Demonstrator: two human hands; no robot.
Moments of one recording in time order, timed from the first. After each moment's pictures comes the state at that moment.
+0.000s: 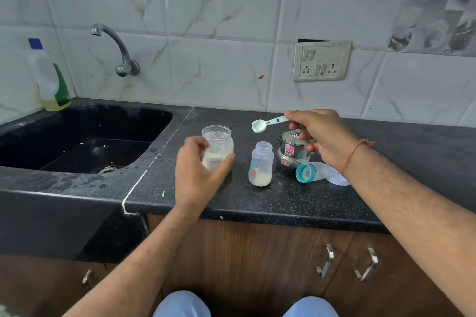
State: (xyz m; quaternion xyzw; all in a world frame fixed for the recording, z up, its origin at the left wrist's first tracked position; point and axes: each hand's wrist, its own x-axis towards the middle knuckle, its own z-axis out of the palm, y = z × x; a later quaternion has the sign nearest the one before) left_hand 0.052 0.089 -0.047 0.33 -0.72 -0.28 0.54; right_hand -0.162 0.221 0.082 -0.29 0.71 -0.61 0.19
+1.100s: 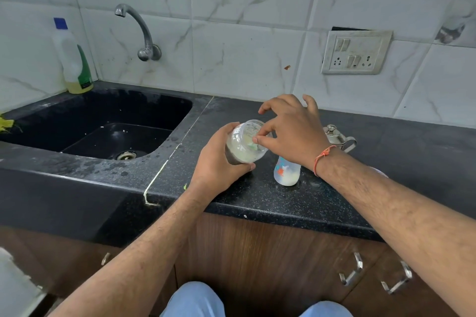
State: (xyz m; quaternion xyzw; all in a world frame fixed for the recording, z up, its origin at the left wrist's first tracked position) left_hand 0.056 0.039 -0.056 0.28 -0.80 -0.33 0.42; right_hand -0.110 0.146 0.050 -0.63 0.72 -0.15 -0.23
